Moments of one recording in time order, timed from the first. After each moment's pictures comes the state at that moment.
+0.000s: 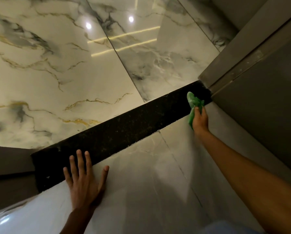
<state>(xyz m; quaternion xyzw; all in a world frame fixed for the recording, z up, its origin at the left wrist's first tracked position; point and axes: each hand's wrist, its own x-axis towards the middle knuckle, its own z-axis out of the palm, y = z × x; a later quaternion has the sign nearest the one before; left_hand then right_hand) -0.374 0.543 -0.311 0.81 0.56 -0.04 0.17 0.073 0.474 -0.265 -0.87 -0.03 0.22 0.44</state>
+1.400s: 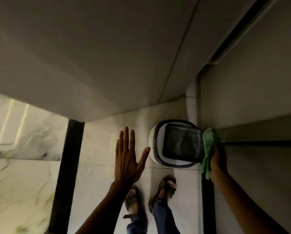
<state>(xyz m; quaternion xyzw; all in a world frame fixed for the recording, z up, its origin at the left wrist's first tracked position) -0.042 0.146 0.233 0.94 -0.02 -0.09 0.31 -0.061 -0.181 0.213 -0.62 0.57 0.04 0.54</state>
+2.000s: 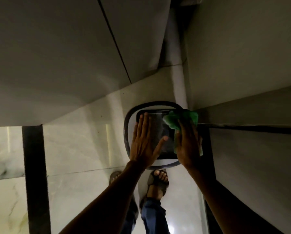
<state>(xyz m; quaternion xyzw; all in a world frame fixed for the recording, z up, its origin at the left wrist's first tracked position) -0.006 -0.049 0.010 0.93 -0.17 -0.22 0.26 -0.069 -0.229 0.001 -0.94 0.24 0.04 0.24</state>
